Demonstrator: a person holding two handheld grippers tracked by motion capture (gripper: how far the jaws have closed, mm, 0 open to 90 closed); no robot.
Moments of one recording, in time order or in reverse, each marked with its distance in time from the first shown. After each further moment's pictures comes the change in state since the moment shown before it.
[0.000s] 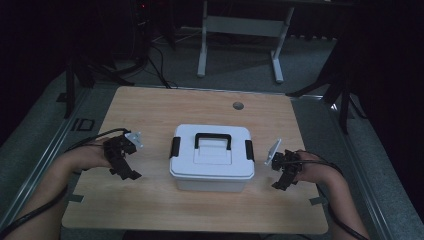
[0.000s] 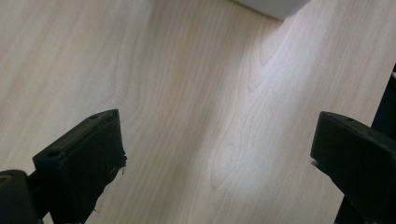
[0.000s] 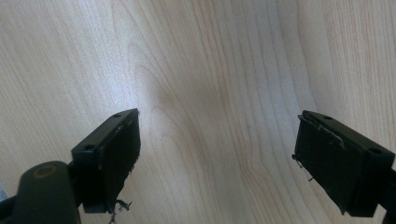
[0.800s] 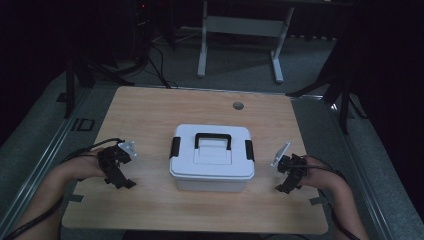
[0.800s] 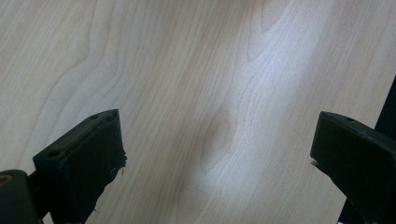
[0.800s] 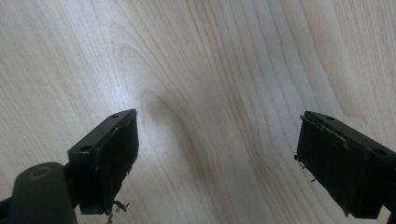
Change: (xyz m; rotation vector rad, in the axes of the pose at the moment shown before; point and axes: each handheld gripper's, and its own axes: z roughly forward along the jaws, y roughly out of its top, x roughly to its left) left arm -0.004 -0.031 0.019 -0.016 -0.028 -0.045; right arm 0.000 -0.025 0.012 -0.038 -0.004 0.105
